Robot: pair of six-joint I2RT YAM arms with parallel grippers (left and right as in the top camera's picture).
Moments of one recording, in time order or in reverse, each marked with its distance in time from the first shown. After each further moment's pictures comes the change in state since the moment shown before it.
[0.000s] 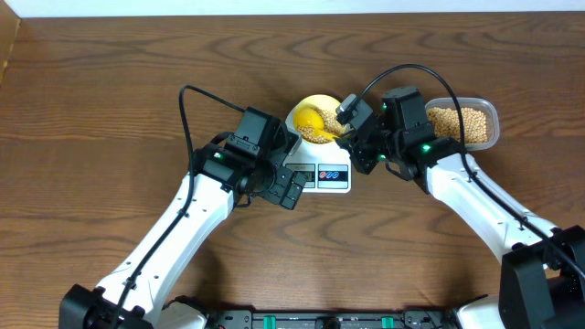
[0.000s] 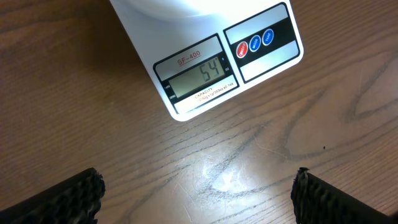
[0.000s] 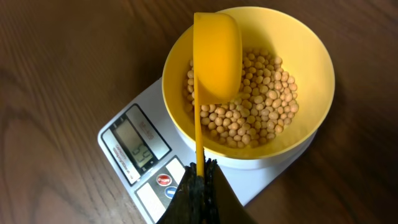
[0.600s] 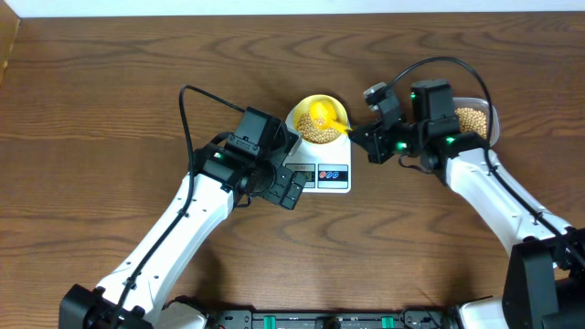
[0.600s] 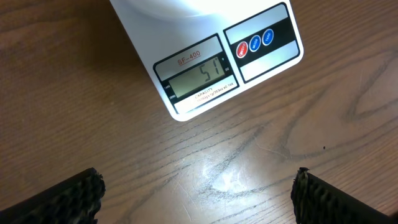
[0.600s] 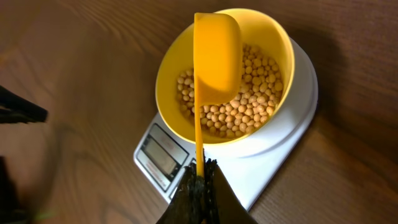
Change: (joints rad) left arm 0.000 0.000 0.000 0.000 0.000 0.000; right arm -0.147 0.000 0.000 0.000 -0.218 0.256
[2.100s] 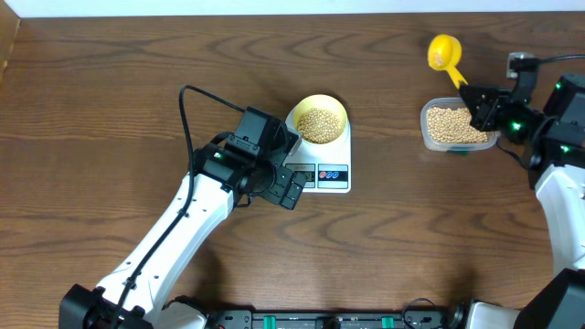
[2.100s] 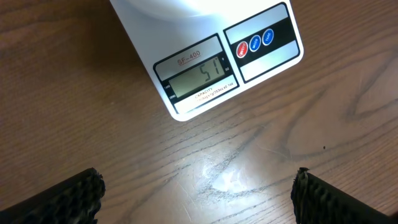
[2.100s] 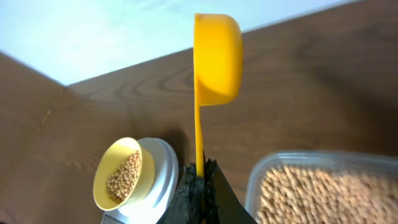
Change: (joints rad) left arm 0.000 0.000 0.000 0.000 0.000 0.000; right arm -0.529 -0.149 0.000 0.087 -0.100 0.182
